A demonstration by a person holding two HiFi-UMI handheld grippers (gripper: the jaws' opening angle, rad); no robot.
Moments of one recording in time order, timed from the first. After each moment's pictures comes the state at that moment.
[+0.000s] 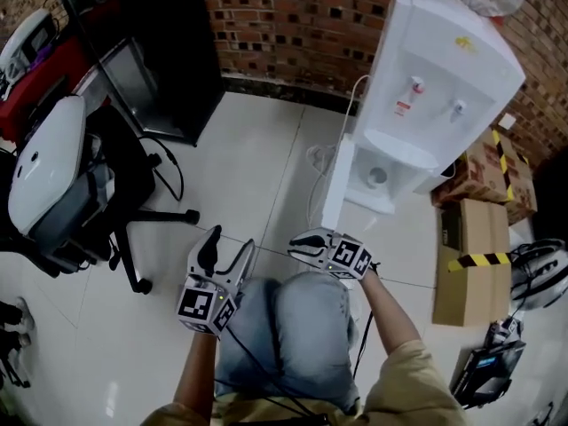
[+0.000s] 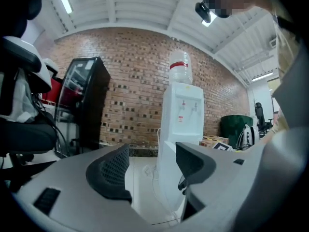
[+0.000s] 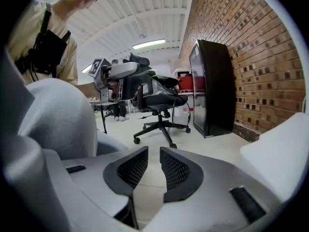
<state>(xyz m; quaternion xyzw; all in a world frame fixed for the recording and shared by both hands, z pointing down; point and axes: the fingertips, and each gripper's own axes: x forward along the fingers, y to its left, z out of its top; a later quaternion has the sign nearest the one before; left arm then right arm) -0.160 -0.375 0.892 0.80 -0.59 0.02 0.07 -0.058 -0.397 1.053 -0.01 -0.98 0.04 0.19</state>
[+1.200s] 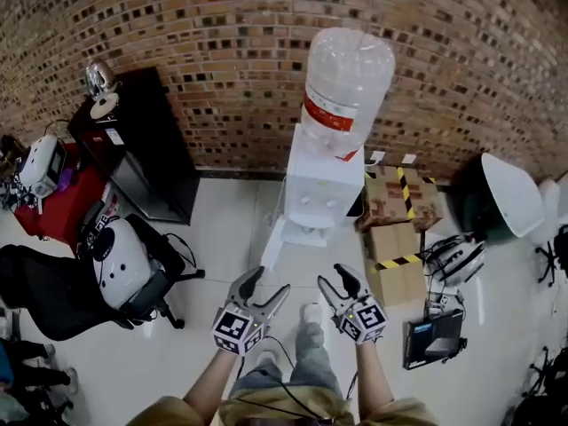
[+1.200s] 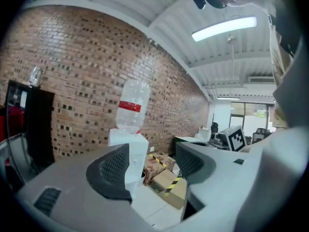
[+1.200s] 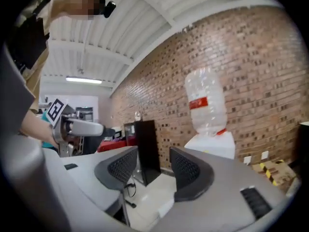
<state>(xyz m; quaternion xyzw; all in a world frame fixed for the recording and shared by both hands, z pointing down) 0.013 -0.309 0.382 0.92 -0.38 0.06 0.12 0.153 -0.325 0.414 0.47 -0.87 0.11 0.01</state>
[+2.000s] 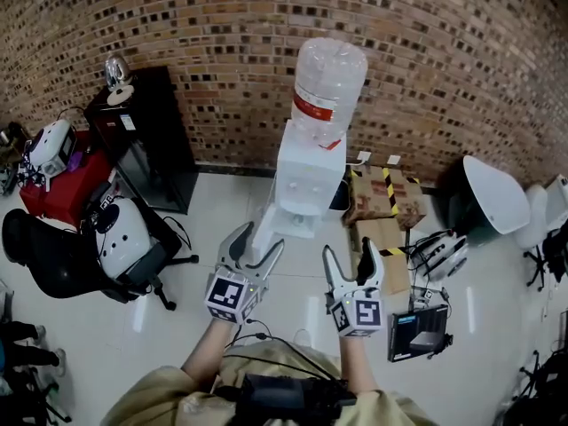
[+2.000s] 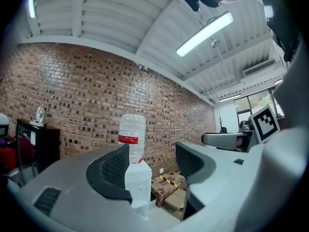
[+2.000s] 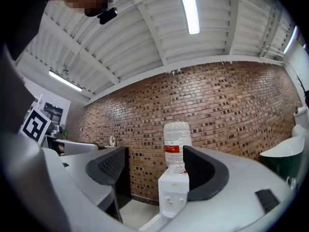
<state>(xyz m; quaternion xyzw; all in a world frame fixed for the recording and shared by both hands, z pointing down) 0.032 -0.241 0.240 0.90 -0.43 -0.01 0.00 0.212 -0.214 0.228 0.64 -0.77 -0.01 -0.07</state>
